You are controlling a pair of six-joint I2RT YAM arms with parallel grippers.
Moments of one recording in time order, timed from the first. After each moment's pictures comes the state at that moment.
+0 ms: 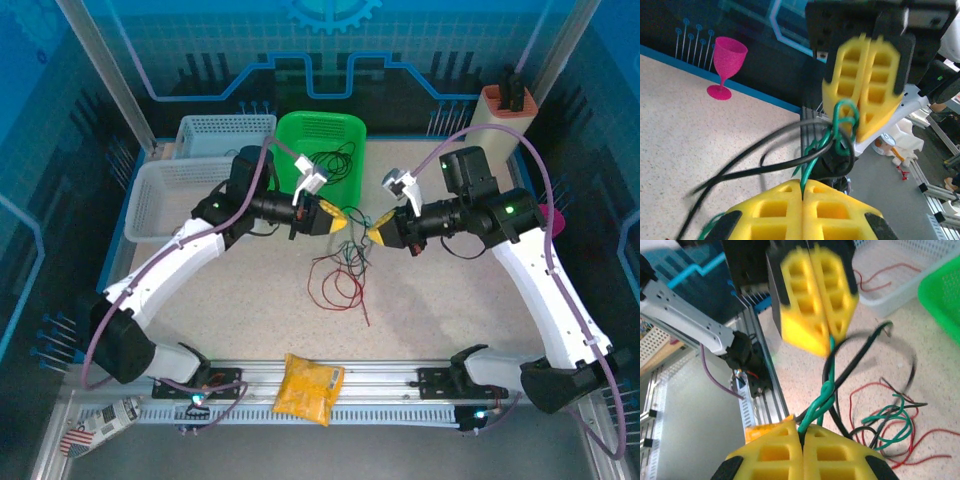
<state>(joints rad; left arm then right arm) -0.49 1.41 1.29 -0.25 1.09 -0.11 0.39 1.23 1.53 -1.19 -0.83 -0.24</state>
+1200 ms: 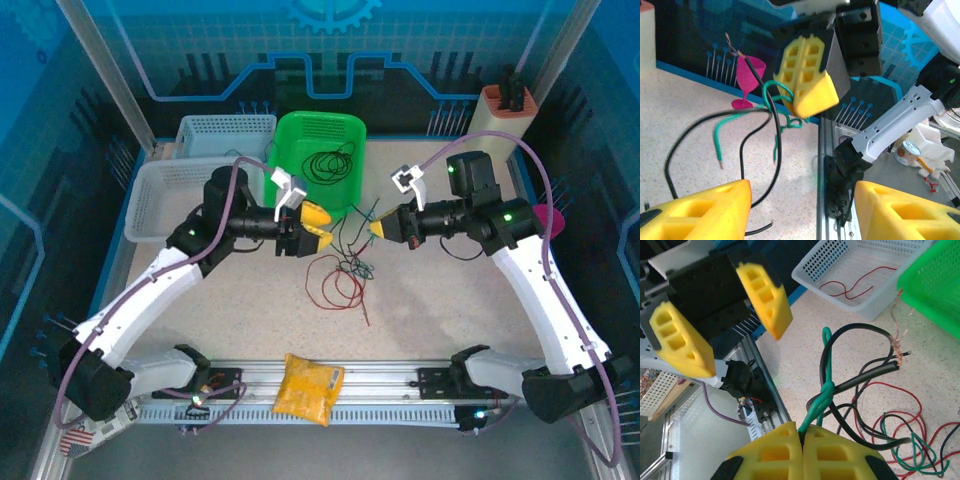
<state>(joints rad) -0.51 1.19 1.09 -0.16 0.95 -0.14 0.33 1.18 1.40 -0.98 -0.86 0.02</state>
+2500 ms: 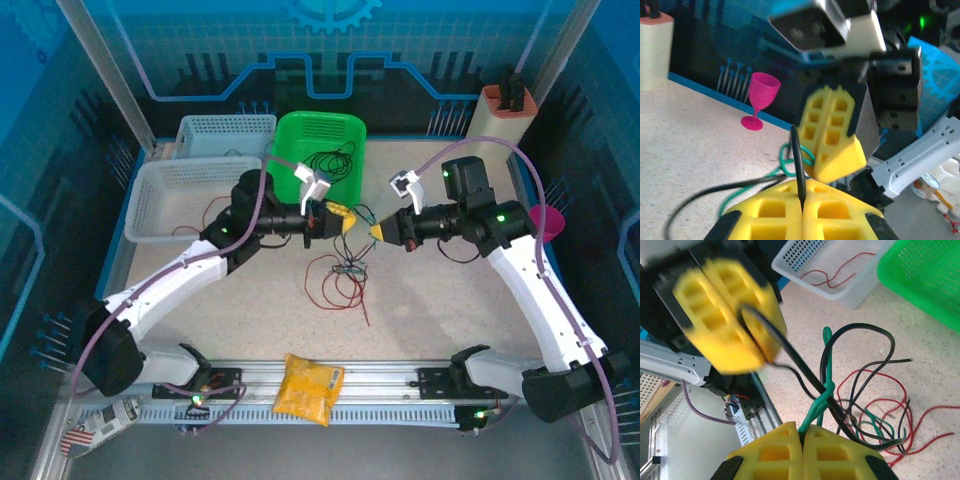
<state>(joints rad) -0.57 1.33 1.08 0.15 0.81 -0.31 0.33 1.18 1.34 -0.97 -0.80 0.01</state>
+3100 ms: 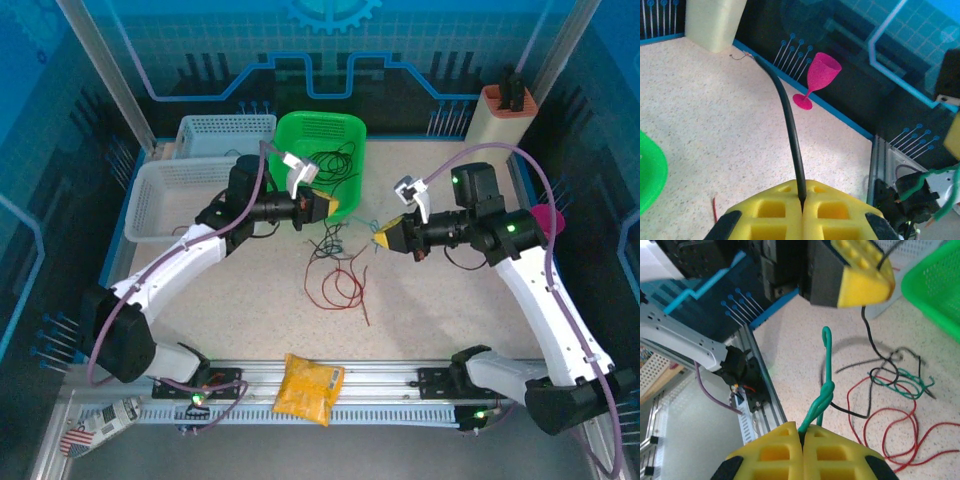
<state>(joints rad) -0.46 1.41 1.14 -0.07 0.75 -0.24 0.30 1.11 1.32 -0.97 -0.90 -0.10</state>
